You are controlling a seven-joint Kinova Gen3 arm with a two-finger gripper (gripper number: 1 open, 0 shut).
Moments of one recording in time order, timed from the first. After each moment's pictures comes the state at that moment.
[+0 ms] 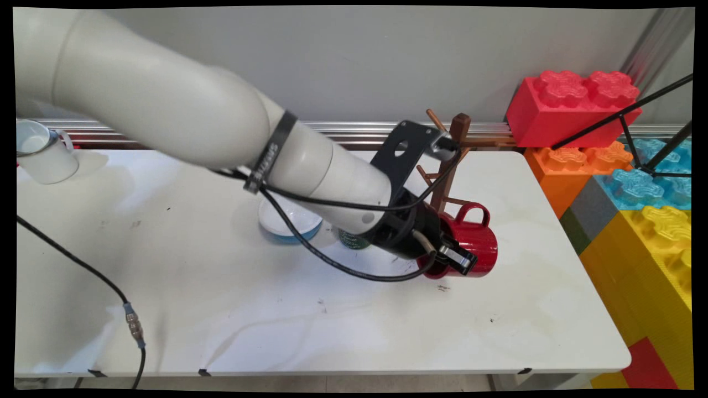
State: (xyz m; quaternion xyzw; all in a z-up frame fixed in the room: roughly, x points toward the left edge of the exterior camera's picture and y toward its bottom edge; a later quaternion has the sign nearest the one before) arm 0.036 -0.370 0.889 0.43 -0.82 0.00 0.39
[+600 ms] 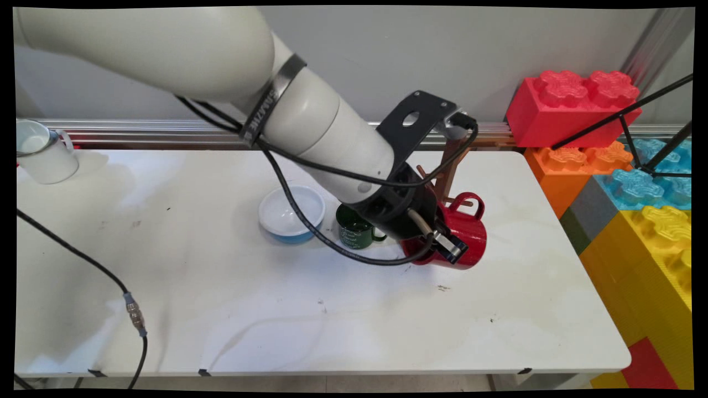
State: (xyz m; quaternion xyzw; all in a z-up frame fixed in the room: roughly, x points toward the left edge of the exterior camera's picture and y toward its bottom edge) arm 0.035 -0.376 0.935 0.39 -0.86 0.02 0.33
